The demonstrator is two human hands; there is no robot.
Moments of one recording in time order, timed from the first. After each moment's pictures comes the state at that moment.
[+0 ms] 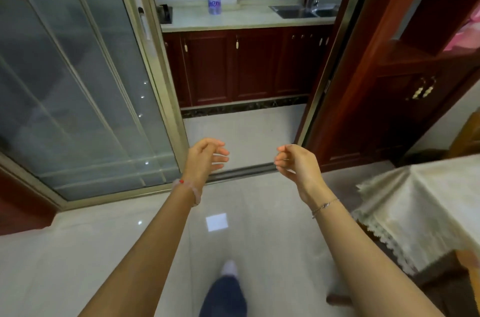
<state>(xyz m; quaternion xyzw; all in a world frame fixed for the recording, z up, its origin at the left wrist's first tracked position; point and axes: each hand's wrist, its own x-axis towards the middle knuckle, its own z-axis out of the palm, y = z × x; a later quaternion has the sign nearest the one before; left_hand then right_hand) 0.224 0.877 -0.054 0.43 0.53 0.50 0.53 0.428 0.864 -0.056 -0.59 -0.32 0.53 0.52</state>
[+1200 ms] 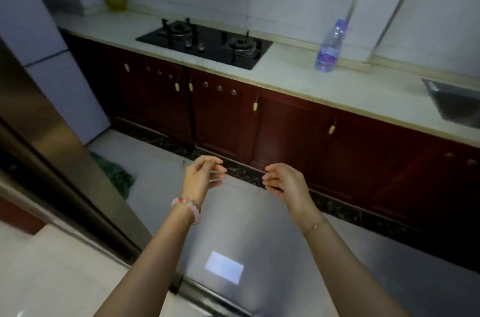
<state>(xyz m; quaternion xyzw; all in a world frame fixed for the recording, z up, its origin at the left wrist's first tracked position) 0.205 1.566 -0.075 0.19 0.65 0.64 0.37 0.365 1.651 -0.063 -0.47 -0.48 0.67 0.31</state>
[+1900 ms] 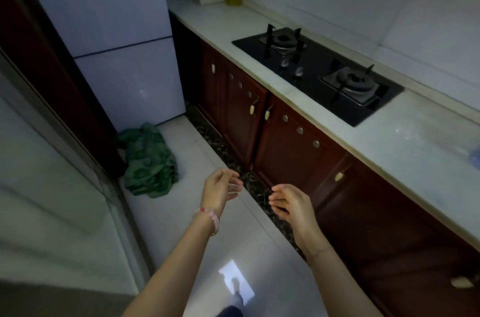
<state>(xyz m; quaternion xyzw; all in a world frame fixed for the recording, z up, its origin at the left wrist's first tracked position) 0.003 1.757 -0.122 -0.03 0.68 0.69 0.25 0.106 1.884 -0.121 -0.40 -0.56 0.72 0.11</state>
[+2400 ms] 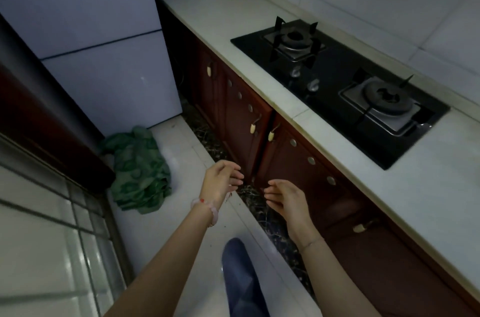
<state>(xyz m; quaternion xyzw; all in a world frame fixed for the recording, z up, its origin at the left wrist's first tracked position) -0.174 1.885 -0.145 -0.03 0.70 0.67 0.27 -0.079 2.014 -0.177 -0.41 -0.54 0.73 0.10</state>
